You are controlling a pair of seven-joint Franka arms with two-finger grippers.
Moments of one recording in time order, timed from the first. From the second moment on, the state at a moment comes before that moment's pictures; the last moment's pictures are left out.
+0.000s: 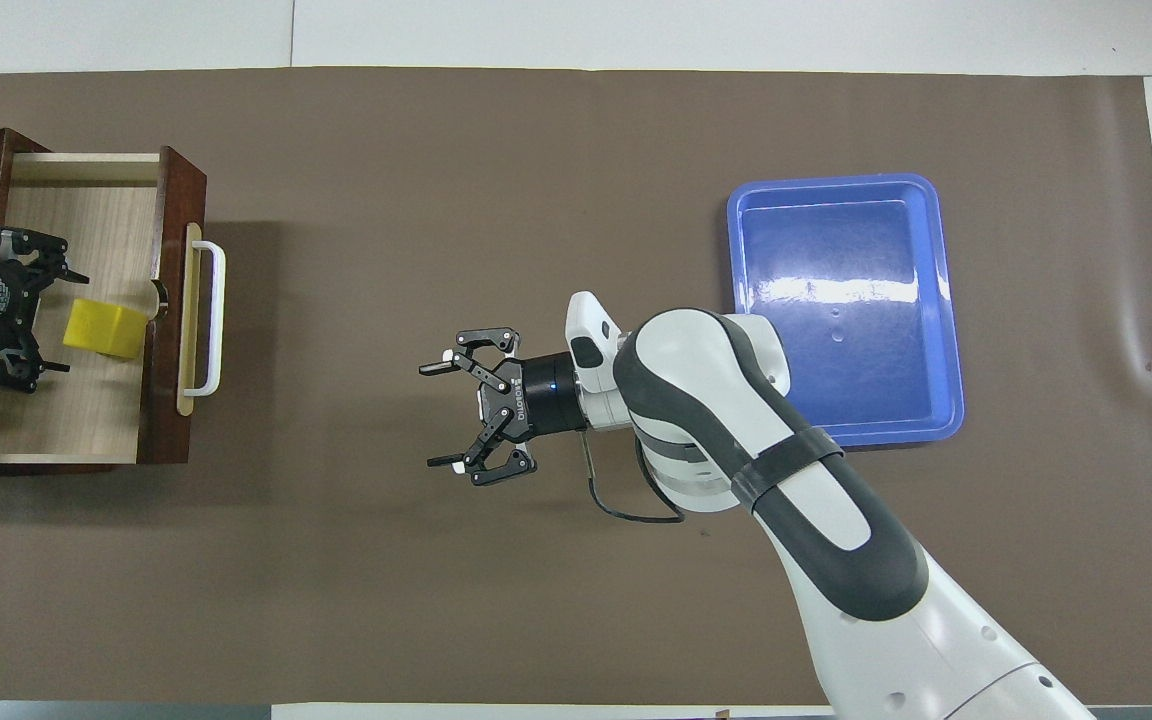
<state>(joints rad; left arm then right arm) 0.12 0.08 -0.03 -1.92 0.04 2.01 -1.32 0.55 0.39 0.03 -1.90 1.67 2.06 -2.17</state>
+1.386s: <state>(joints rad) -0.01 0.10 -0.05 -1.60 0.03 1.69 -1.62 0.56 0.42 0.03 -1.85 1.64 2.10 -2.17</state>
